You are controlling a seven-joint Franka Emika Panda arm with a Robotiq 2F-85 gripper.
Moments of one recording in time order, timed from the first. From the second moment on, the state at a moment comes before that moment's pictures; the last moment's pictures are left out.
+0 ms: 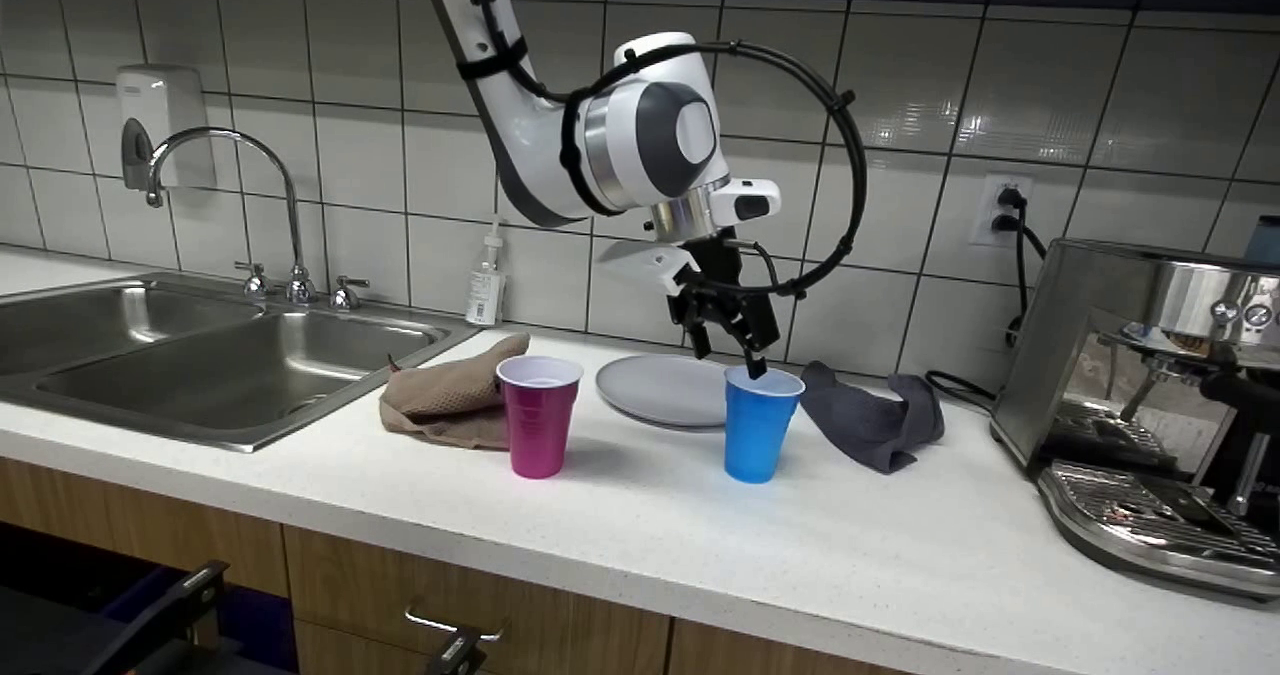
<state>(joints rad) 0.26 0.41 -0.65 -2.27 -0.06 2.91 0.45</state>
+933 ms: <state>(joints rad) 0.04 0.42 -0.44 -2.17 -0.02 2.83 0.44</state>
